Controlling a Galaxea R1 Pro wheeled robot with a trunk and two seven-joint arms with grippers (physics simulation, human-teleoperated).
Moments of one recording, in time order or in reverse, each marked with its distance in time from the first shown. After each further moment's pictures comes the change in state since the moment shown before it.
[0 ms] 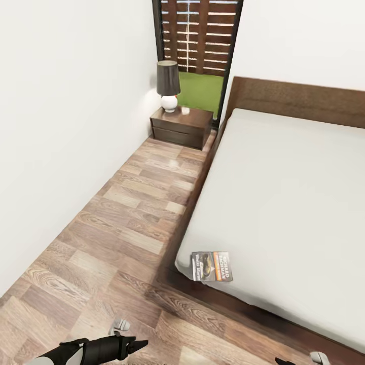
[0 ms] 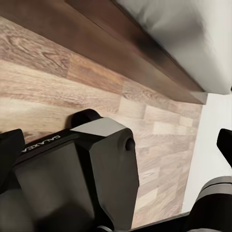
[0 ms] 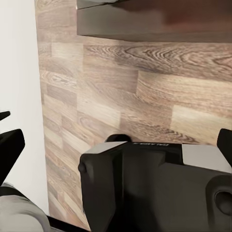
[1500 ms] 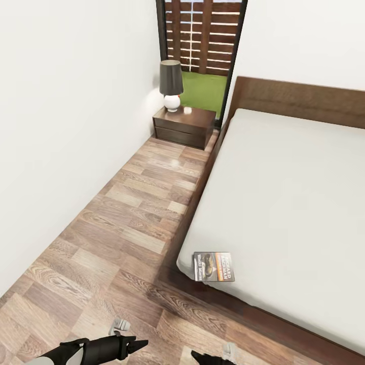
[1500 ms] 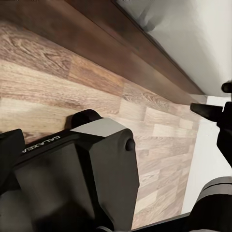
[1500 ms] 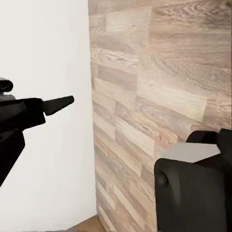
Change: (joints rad) left arm 0.000 -0.001 0.001 0.000 0.000 -0.004 0.001; right arm 0.001 0.440 -0.009 -0.102 0.075 -0.003 -0.255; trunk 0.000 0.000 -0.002
